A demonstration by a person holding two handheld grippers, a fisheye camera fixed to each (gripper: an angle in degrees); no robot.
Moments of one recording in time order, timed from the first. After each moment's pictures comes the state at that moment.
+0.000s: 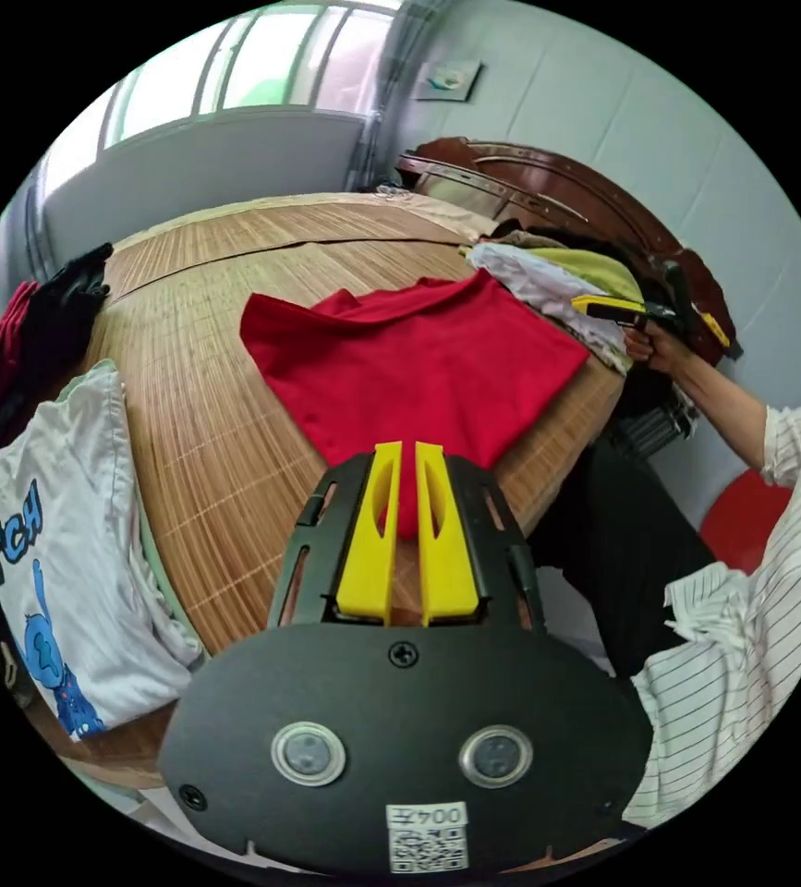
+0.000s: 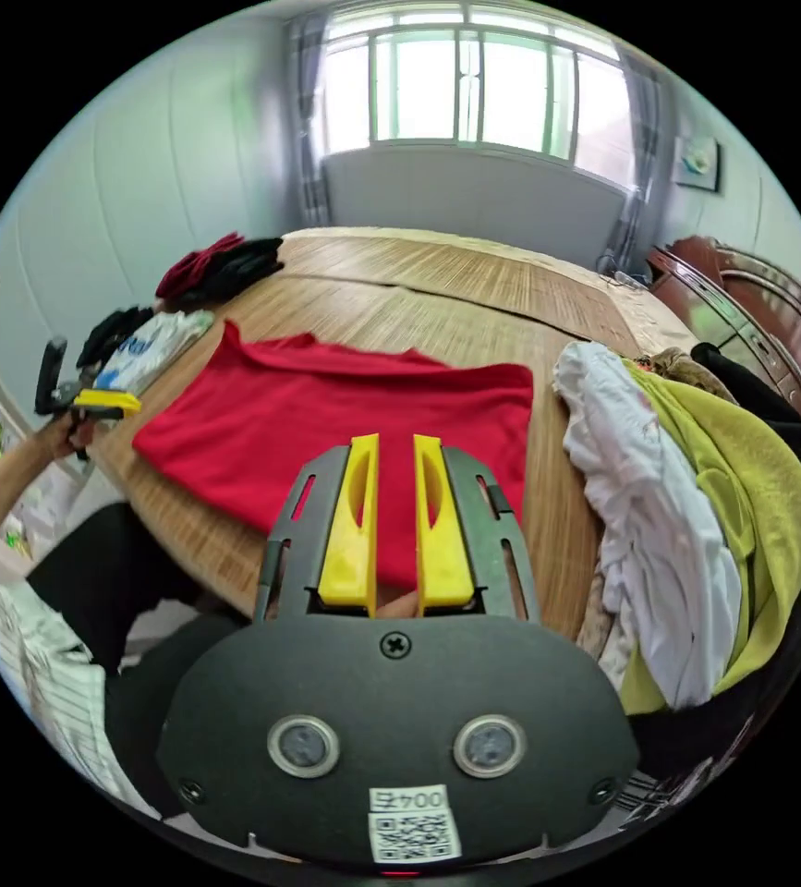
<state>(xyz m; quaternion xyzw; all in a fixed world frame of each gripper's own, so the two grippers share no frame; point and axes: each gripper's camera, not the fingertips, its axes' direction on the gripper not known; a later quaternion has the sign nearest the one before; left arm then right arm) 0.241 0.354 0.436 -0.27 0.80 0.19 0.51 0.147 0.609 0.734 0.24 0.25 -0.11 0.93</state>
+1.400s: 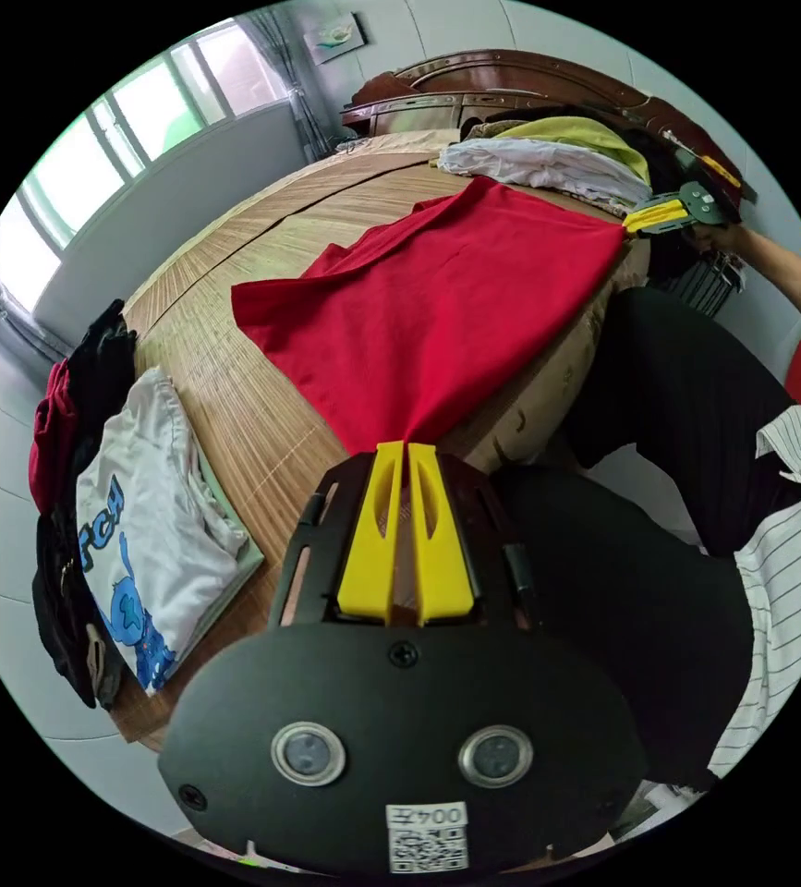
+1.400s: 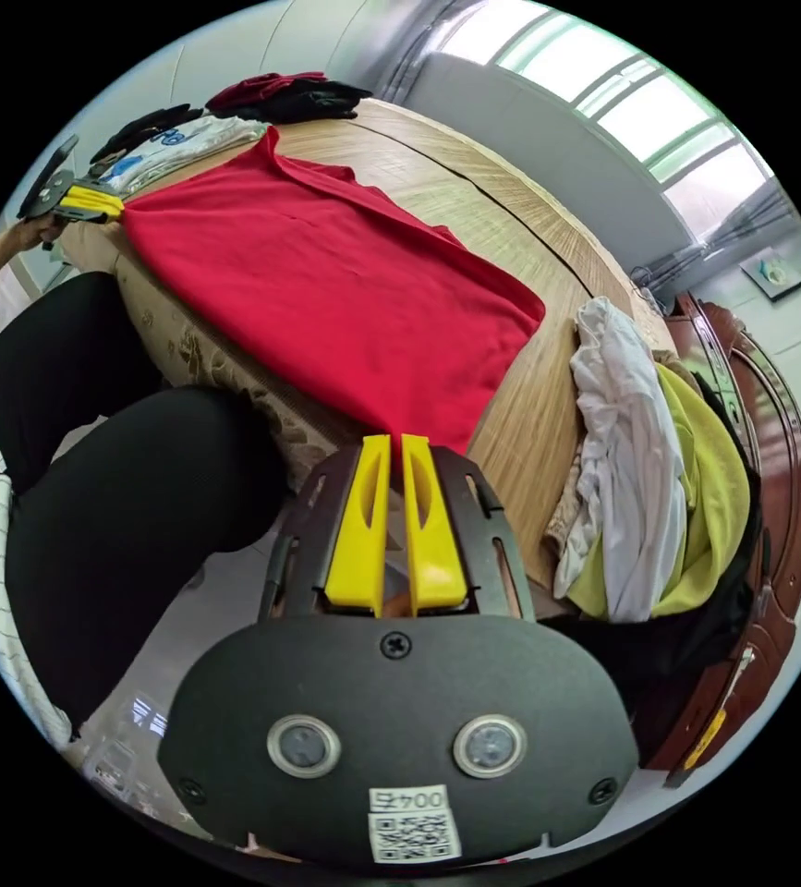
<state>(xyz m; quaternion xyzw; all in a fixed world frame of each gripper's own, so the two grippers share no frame) 0.151 0.425 0.364 -0.20 0.73 0.34 0.56 0.089 0.741 0.779 0.06 0.41 -0.19 0.89</state>
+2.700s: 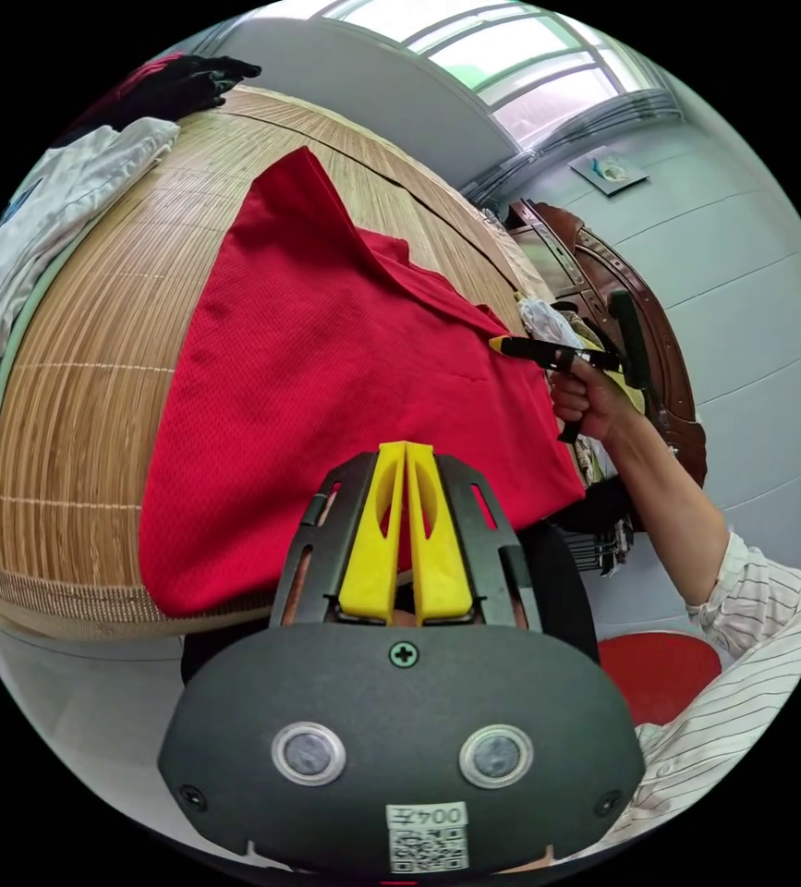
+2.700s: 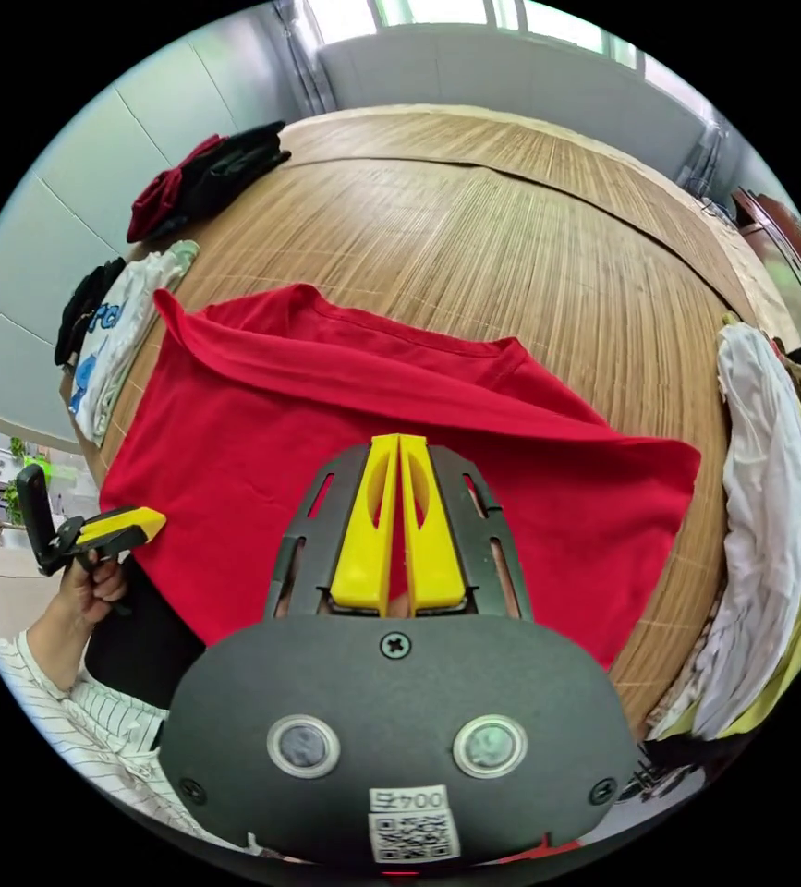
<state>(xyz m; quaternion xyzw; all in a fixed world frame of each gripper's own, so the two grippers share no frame) 0.229 0.502 0.535 -0.49 0.74 -0.03 0.45 0.208 0.510 0.784 0.05 0.22 -0.05 0.97</state>
